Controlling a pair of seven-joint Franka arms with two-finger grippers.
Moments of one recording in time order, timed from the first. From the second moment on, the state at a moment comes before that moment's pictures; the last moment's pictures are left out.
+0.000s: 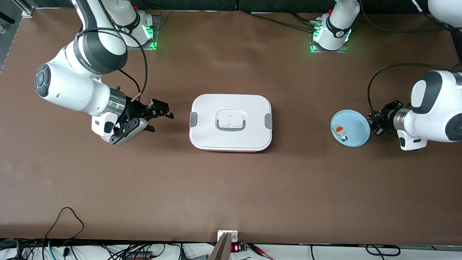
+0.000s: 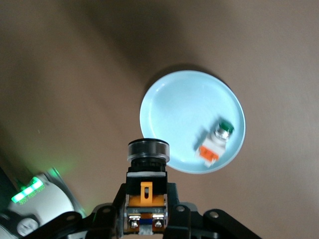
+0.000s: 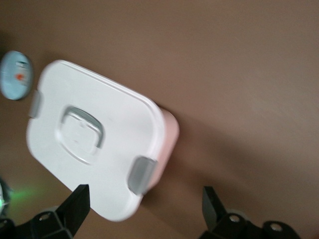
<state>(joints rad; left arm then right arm) 0.32 0.41 -0.30 -1.65 0.12 1.60 -1.14 0.15 0.27 0.17 -1.70 0.37 2.00 -0.18</state>
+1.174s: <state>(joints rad) 0.31 0.52 -0.32 -1.89 0.36 2.01 -1.85 0.00 0.18 -0.03 -1.38 -0.10 1.46 -0.02</state>
